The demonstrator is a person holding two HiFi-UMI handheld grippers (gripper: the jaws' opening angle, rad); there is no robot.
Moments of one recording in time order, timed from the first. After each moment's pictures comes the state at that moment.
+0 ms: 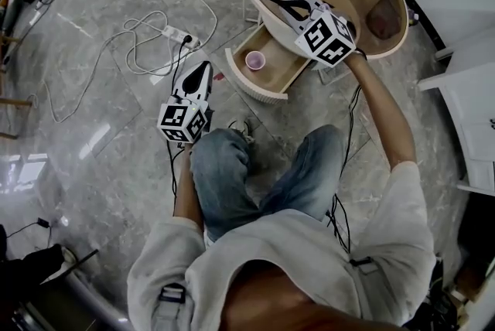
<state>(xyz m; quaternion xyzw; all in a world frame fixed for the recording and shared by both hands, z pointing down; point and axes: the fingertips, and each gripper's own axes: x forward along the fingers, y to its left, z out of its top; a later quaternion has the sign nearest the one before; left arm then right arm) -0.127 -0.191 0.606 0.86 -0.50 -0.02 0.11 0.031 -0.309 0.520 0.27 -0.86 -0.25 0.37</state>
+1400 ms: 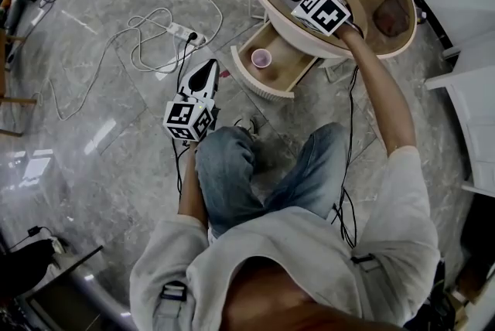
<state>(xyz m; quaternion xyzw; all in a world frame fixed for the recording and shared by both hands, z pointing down) -0.124 -0.197 0.609 0.86 -0.50 -0.01 0.11 0.030 -0.370 0.551 0.28 -0.87 -0.13 0.40</state>
